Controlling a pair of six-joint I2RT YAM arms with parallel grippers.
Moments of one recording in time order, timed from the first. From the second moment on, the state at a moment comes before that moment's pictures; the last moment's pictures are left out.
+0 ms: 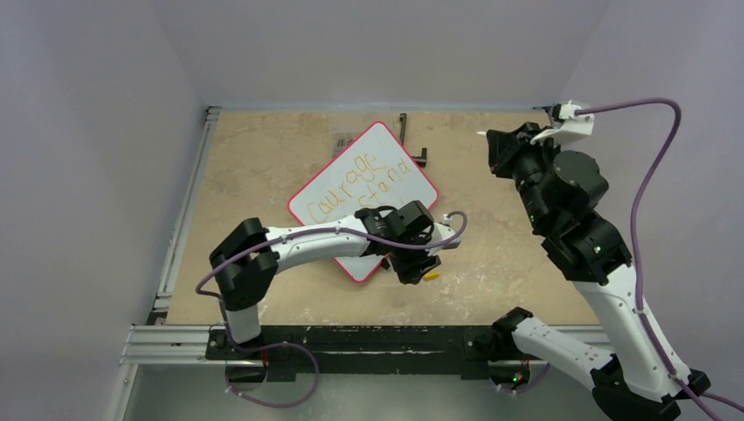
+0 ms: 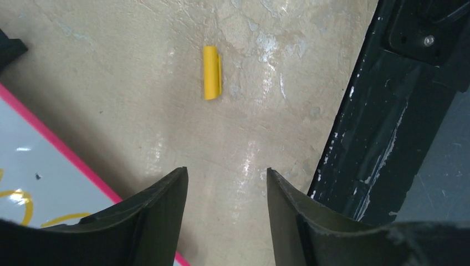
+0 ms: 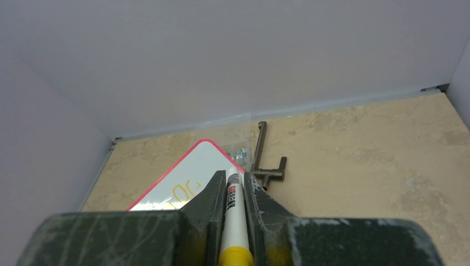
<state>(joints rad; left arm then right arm) -1.08 1.78 1.33 -0.55 0.25 0.09 0.55 0.90 1.34 -0.46 0.44 0.35</state>
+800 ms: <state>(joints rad) -1.14 2.07 1.53 -0.52 0.17 0.03 0.55 0.89 1.43 -0.48 0.48 0.30</state>
